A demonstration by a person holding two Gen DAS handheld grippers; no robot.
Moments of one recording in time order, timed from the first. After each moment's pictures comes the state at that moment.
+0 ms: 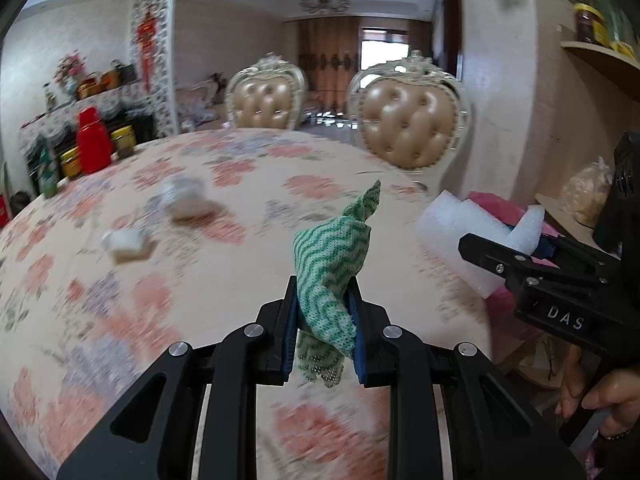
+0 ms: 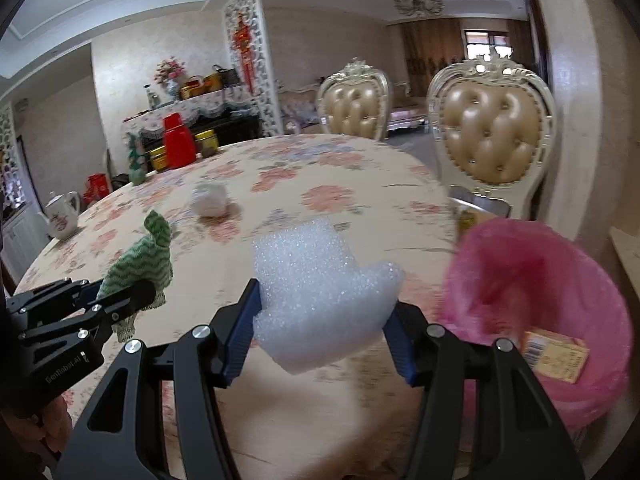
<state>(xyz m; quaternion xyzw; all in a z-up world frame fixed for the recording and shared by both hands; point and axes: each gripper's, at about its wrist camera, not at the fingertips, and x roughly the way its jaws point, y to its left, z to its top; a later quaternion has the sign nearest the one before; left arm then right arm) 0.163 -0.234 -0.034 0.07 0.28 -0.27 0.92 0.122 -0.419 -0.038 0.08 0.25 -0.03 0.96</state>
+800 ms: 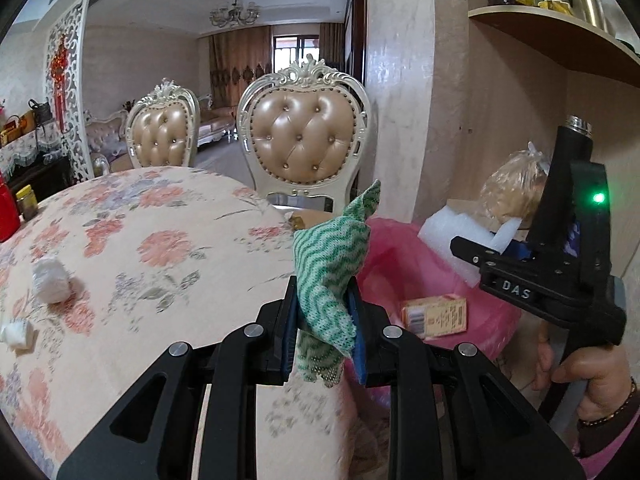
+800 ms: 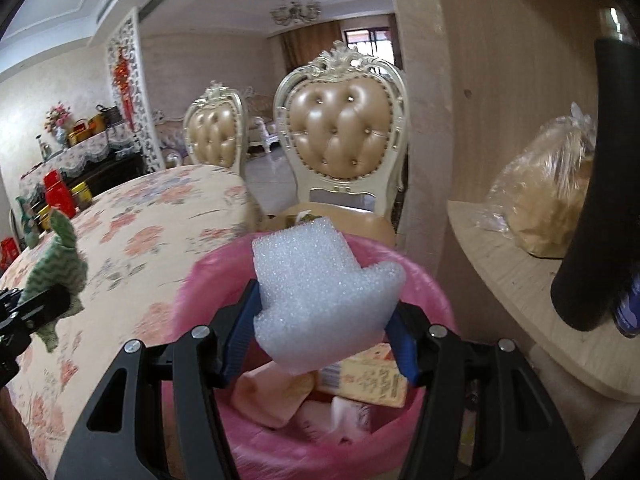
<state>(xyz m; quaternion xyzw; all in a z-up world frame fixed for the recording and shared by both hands) 0.162 -0.388 -0.015 0.10 0.25 -0.41 0.87 0.086 -0.597 -0.049 0.13 0.24 -0.22 0.94</state>
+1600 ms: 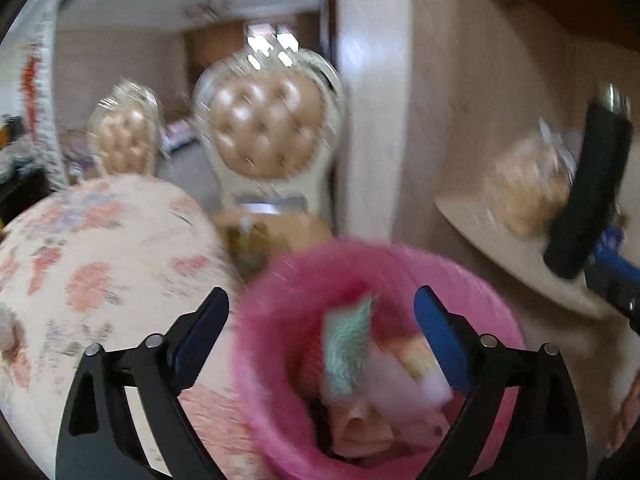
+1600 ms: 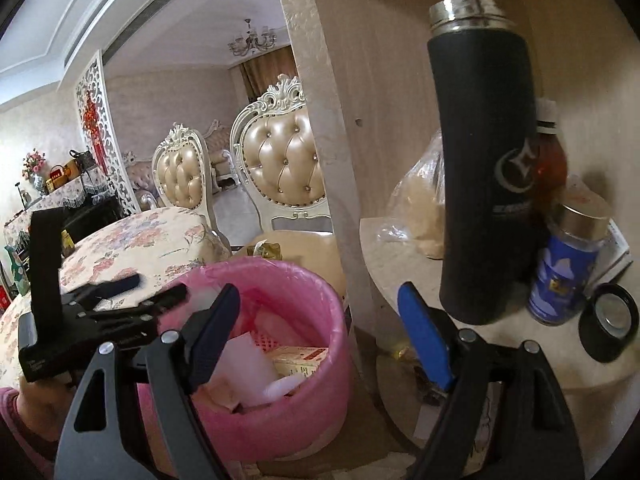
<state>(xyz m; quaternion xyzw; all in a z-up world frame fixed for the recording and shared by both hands) 0.188 -0.495 -0.033 0.11 0.24 -0.42 0.87 -0.003 -0.626 -0.028 0.17 0.18 -0.28 0.93</state>
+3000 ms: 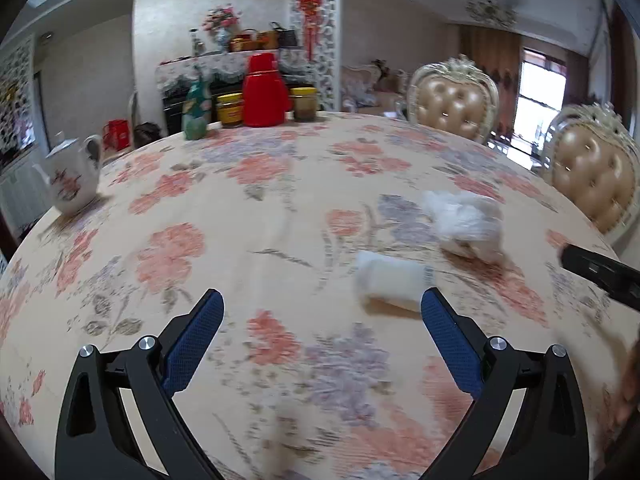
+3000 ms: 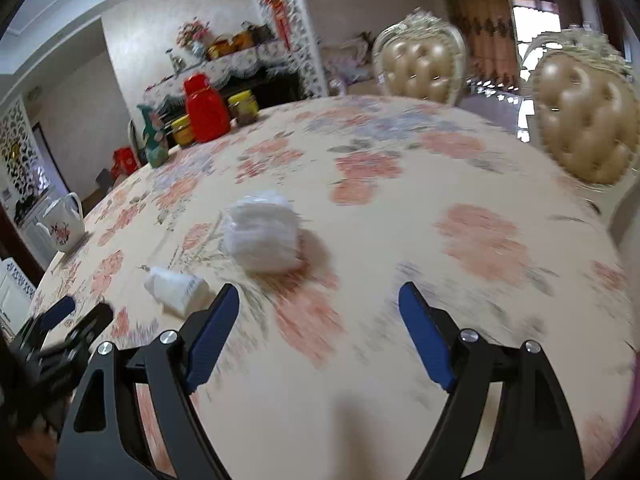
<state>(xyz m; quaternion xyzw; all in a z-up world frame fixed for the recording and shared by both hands) 0.338 -0.039 -0.052 -0.01 0.30 0.02 0.95 0.386 -0.291 -0.046 0.09 0.35 0.08 0.93</state>
